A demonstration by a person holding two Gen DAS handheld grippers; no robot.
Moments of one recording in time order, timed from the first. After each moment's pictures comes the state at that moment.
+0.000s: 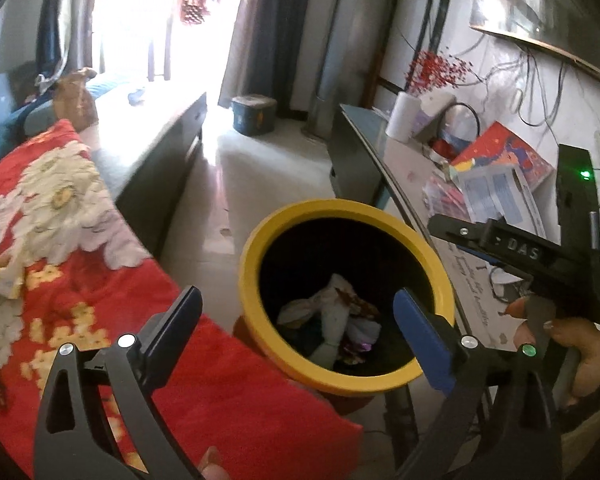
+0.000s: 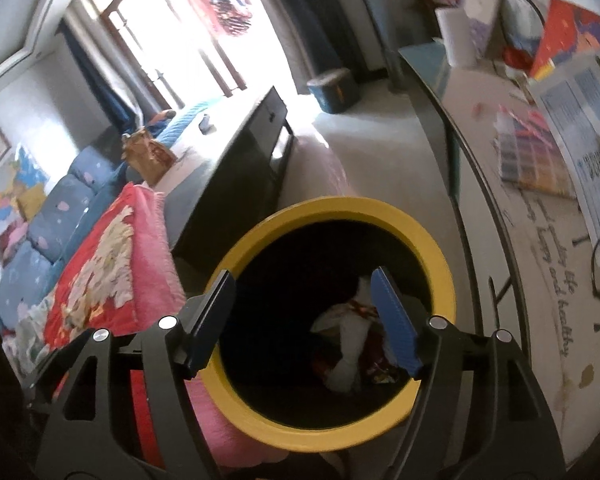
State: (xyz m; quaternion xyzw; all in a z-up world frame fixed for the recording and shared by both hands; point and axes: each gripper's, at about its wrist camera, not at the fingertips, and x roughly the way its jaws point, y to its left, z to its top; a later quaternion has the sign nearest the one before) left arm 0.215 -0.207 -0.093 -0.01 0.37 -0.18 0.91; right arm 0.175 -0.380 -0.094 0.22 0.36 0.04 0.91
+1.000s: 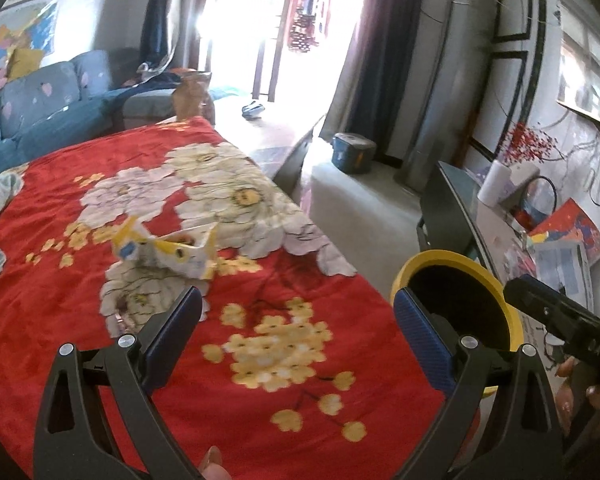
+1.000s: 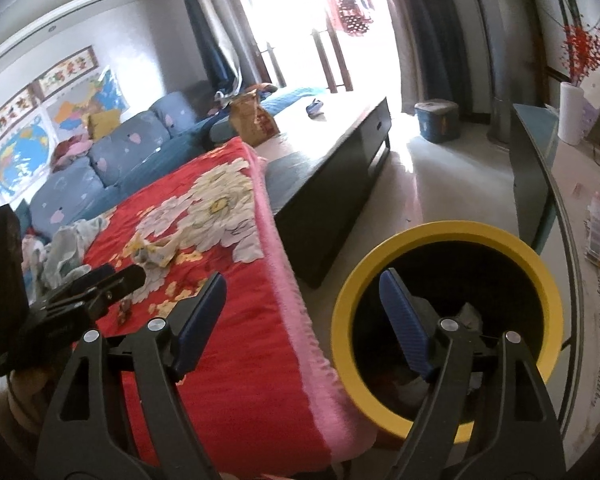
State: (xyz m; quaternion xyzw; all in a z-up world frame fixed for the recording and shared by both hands) left arm 0.183 -0.065 -0.064 -0.08 0.32 -0.02 0.94; right arm 0.151 -0.252 -0.055 0.10 0.32 0.20 0.92
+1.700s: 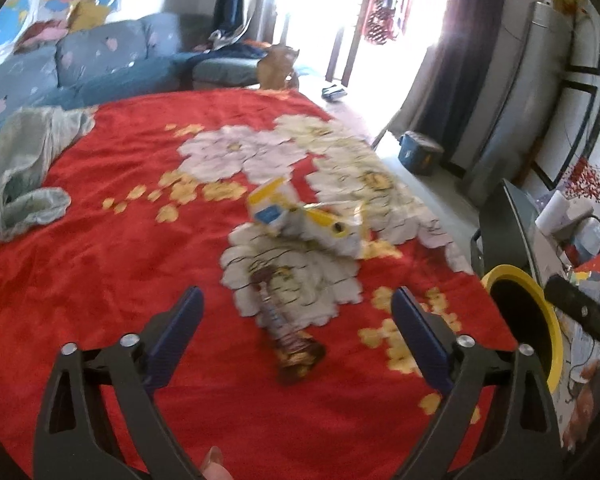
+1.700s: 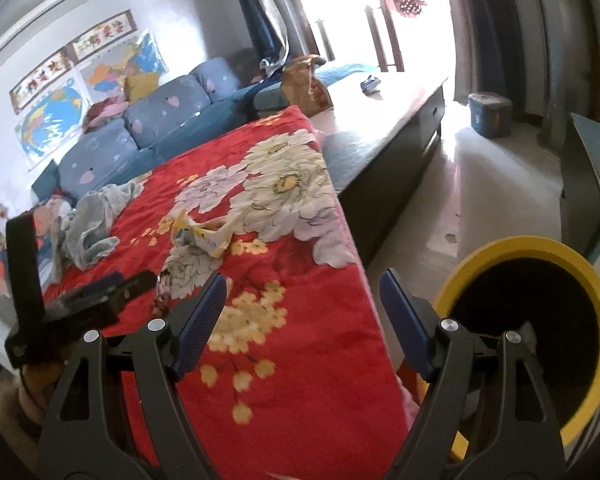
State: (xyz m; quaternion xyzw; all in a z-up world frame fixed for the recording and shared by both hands) left arm 0.173 0.035 -0.088 -0.13 0.36 0.09 0.92; right arm 0.184 -0.166 -0.052 0.06 0.35 0.28 0.89
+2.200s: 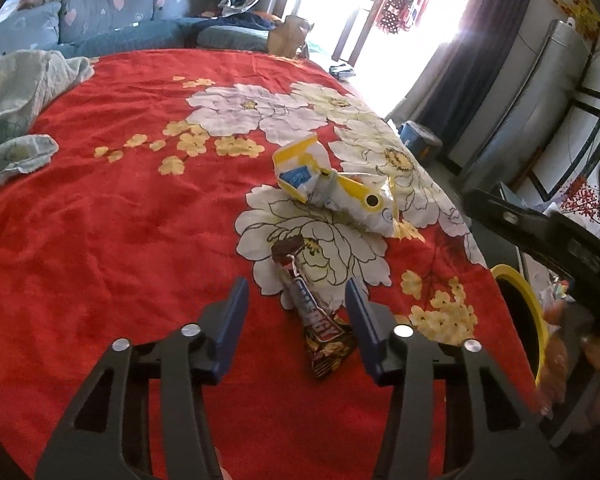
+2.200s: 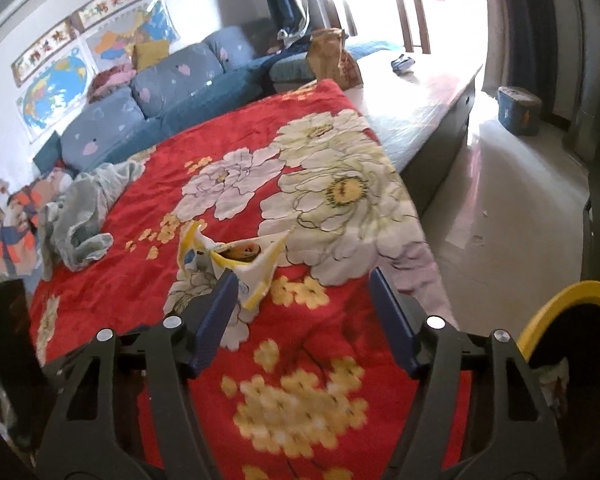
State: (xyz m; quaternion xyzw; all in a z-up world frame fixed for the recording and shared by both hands) left arm 0.179 0.057 -0.117 -0.19 0.39 0.07 0.90; right arm 0.241 -0.067 -0.061 0.03 0.39 0.29 0.87
